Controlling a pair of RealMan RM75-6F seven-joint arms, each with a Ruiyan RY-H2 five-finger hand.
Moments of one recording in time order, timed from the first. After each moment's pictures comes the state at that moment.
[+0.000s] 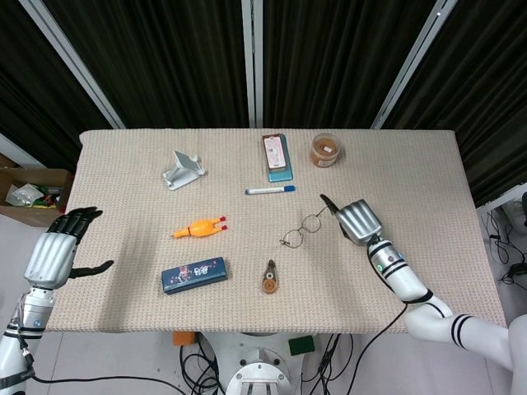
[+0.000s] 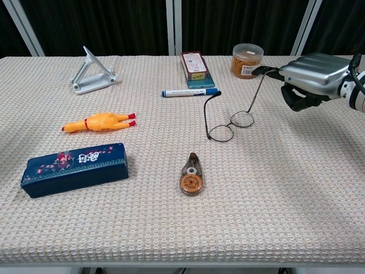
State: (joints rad) left arm -0.22 -1.19 -0.06 -1.54 1.53 1.43 -0.04; right arm 0.71 -1.51 0.09 -1.26 -1.33 0.93 -0.35
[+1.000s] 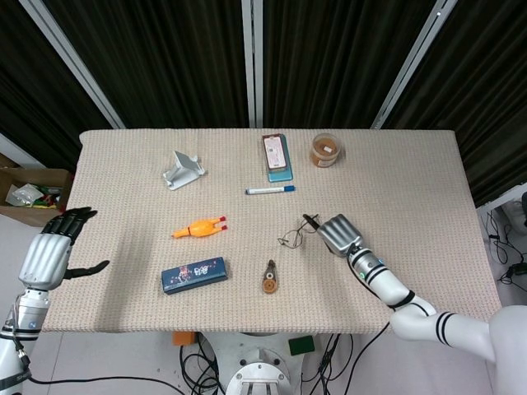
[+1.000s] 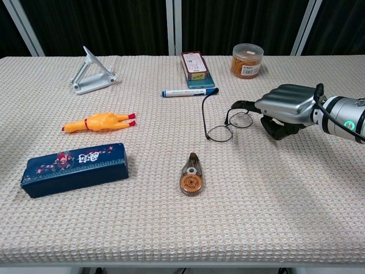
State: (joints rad) left arm -0.21 -1.19 -0.06 -1.52 1.53 1.44 -0.07; right arm 0.76 -1.58 0.07 -1.26 -1.26 0.78 -0.44
